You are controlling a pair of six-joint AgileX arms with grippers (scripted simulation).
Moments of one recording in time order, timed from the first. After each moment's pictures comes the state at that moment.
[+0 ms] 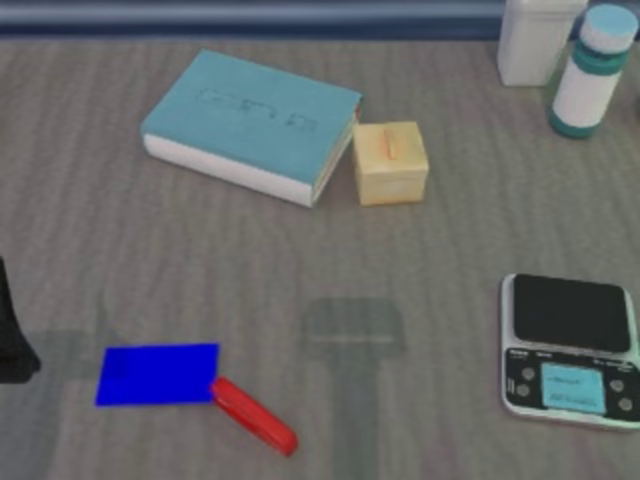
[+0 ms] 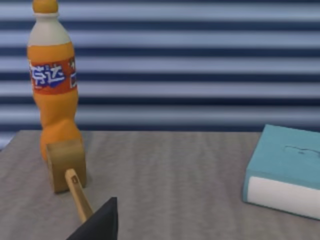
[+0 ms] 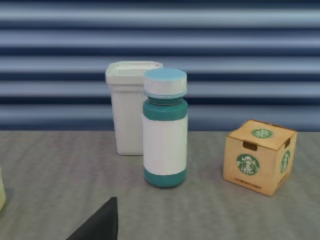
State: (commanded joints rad) left arm 0.00 0.00 0.00 0.00 0.00 0.00; right arm 0.00 0.00 0.00 0.00 0.00 0.00
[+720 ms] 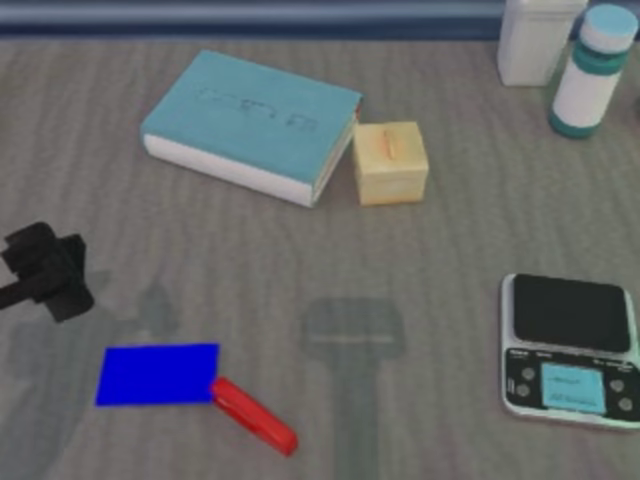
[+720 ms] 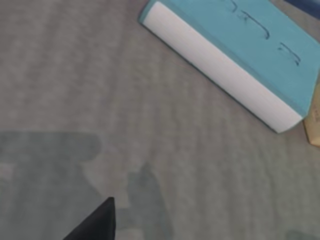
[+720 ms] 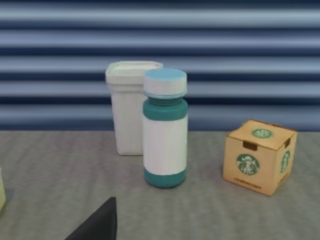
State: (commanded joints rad) left arm -0.23 0.58 0.45 -0.40 0.00 -0.55; right arm 0.00 0.00 0.00 0.00 0.00 0.00
